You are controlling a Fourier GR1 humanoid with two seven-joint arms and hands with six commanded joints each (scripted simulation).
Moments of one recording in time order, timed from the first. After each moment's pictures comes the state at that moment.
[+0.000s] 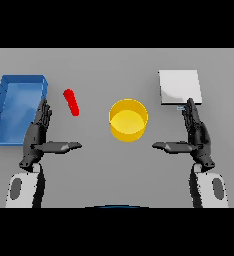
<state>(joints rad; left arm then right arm) 0.00 0.00 0.00 -1.57 0.00 0.00 0.00 0.00 0.00 0.00 -1.57 0.00 0.00 0.00</state>
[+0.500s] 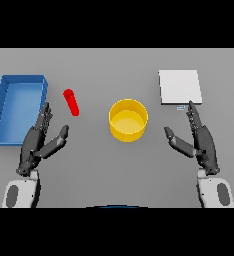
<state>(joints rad) 0.07 0.06 -0.07 -1.67 -0.08 -0.03 -0.01 0.06 -0.09 0.07 -1.65 0.14 0.00 -0.04</state>
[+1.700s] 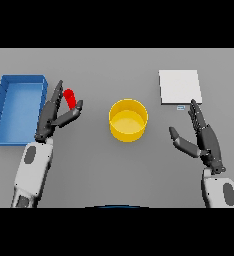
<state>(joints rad) -0.34 0.05 0.03 -1.14 -0.15 0.05 -0.08 0.06 -0.12 0.04 -1.65 0.08 0.06 -0.08</state>
